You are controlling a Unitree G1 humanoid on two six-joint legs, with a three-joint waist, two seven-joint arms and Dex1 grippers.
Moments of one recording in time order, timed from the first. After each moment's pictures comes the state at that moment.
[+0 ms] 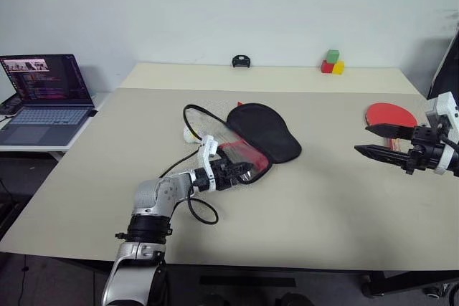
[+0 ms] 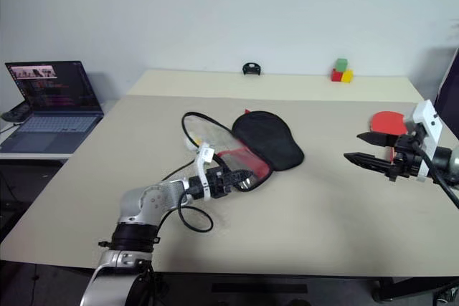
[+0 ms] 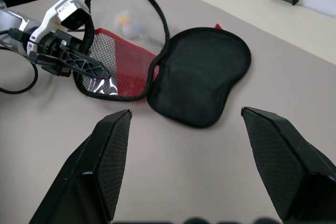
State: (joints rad) left arm -0.59 0.28 0.03 0.19 -0.63 0.99 -0.77; right arm -0.33 -1.01 -0.34 -0.16 0.66 0.70 1.08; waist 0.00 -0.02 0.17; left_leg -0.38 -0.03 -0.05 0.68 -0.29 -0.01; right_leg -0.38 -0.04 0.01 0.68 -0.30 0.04
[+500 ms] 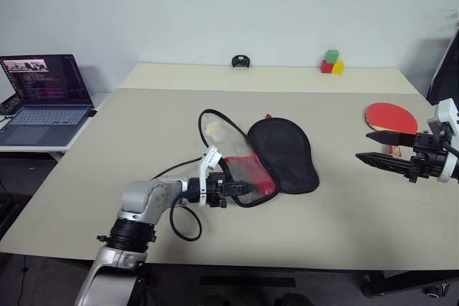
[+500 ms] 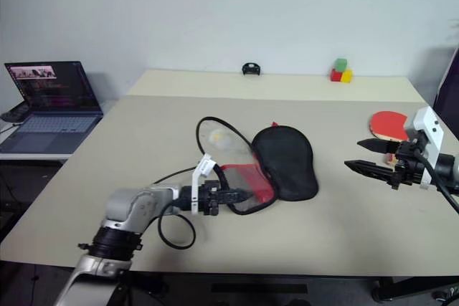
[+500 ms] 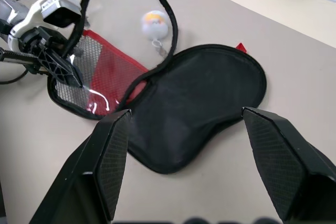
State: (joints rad) left arm -0.55 0.48 -0.07 0.13 -0.65 1.03 -0.97; right arm -0.29 -1.02 -0.37 -0.20 0.69 0.73 1.06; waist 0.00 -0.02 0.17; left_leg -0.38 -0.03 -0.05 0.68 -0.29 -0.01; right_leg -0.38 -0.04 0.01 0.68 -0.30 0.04
